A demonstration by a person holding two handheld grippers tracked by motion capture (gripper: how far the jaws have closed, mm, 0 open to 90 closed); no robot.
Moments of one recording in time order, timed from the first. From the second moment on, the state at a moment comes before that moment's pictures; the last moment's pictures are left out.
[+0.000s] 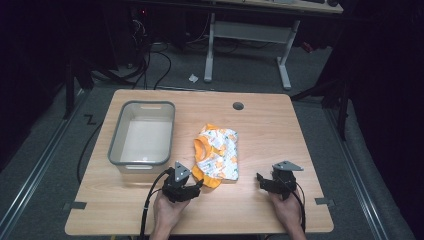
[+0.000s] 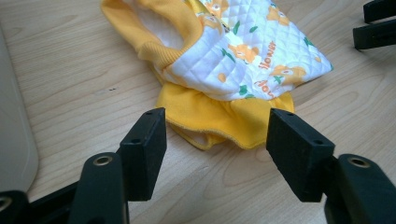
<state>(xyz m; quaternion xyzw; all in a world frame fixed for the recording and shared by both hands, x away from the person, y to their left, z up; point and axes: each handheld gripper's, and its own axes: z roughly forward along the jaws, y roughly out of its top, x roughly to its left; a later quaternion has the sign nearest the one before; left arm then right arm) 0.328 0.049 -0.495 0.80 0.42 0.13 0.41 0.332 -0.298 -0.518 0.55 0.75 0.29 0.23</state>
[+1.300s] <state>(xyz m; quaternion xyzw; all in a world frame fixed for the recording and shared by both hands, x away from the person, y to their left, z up) 0.416 0.010 -0.482 0.79 0.46 0.11 0.38 0.331 -0.298 -0.518 0.55 0.75 0.29 0.22</state>
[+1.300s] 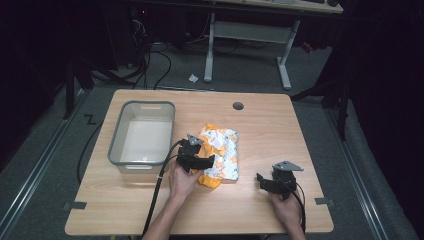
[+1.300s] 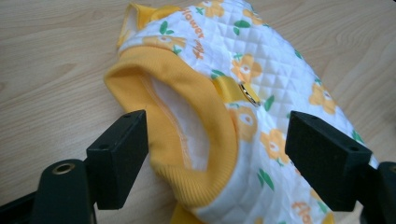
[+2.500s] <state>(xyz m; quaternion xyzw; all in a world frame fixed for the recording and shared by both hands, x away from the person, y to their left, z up) 0.432 -0.012 -0.514 0.82 0.46 0.11 0.33 0.331 -0.298 -0.518 0.55 0.75 0.29 0.22</state>
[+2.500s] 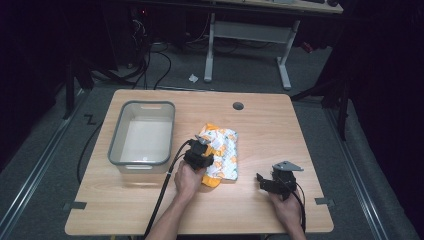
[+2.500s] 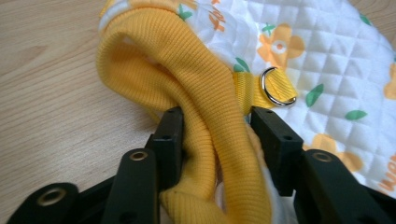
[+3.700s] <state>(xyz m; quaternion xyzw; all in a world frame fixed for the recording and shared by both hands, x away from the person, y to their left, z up) 0.412 0.003 -0.459 0.81 0.41 0.08 0.42 0.330 -0.298 -0.518 0.55 0.75 0.30 0.22</state>
